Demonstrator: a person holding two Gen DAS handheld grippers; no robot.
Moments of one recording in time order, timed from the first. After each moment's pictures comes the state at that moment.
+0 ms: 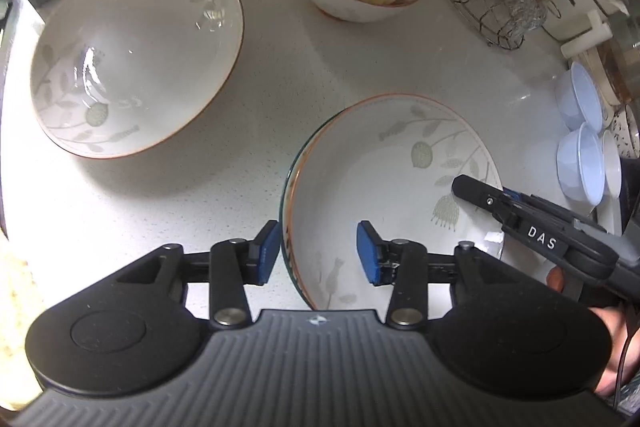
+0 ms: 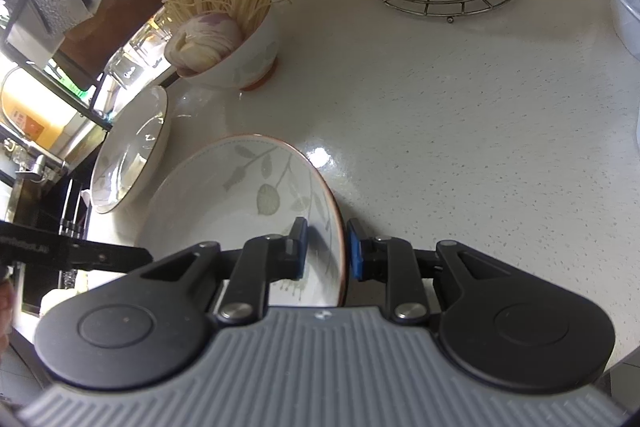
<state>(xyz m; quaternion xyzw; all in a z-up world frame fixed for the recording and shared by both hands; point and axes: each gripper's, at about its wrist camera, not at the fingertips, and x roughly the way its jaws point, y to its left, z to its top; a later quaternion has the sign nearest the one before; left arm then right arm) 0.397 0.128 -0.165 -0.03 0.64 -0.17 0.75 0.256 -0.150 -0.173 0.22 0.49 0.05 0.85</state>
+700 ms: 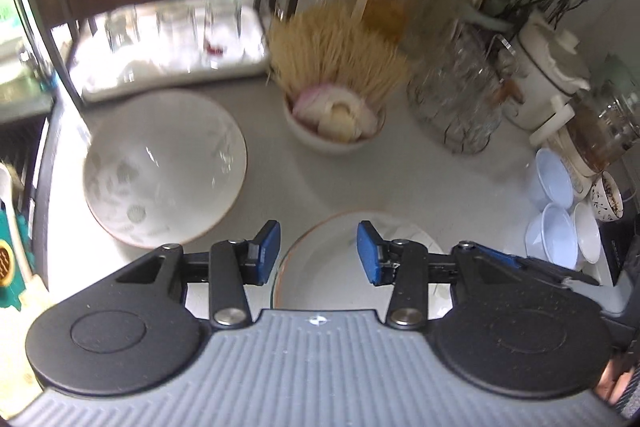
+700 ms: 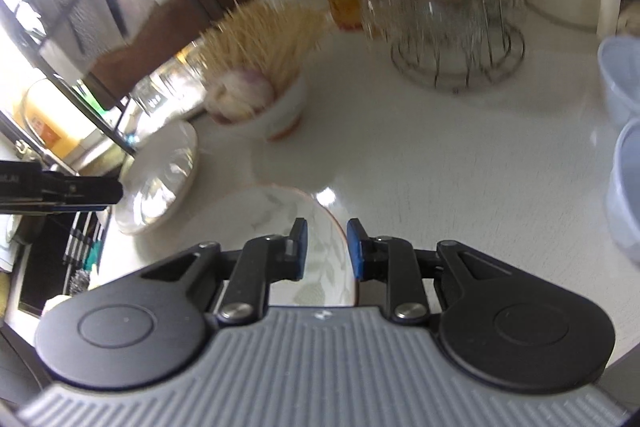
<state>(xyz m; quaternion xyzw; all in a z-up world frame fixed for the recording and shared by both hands) 0.373 0.130 -0.079 -0.04 0.49 -0.15 0.86 0.241 -0.153 -0.116 0.18 0.42 0.05 0.89</state>
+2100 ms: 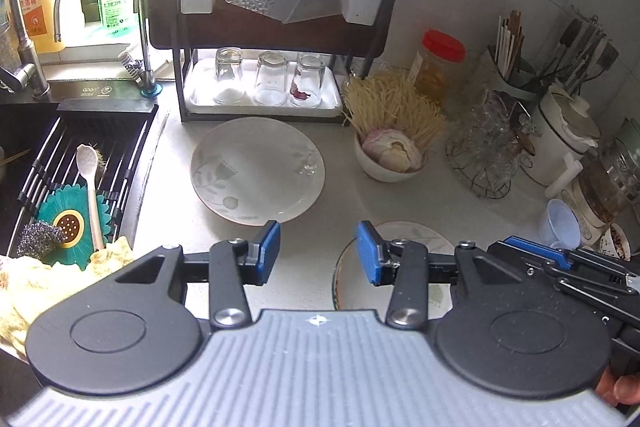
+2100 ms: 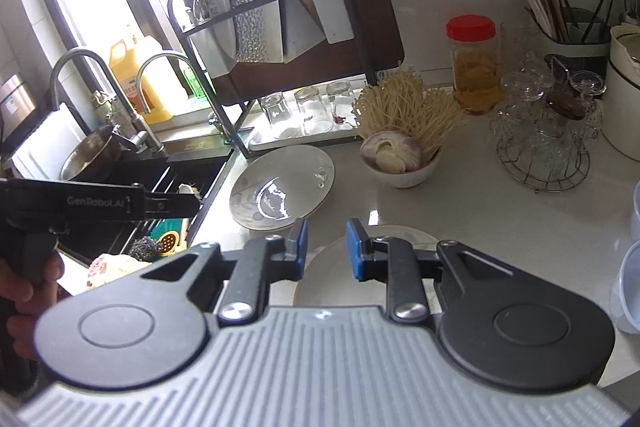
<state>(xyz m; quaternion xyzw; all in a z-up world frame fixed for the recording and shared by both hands) 0.282 0.206 -0.029 -0.08 0.42 -0.07 0.90 0.203 -0.069 -0.018 0.10 0.37 0.17 0.91</state>
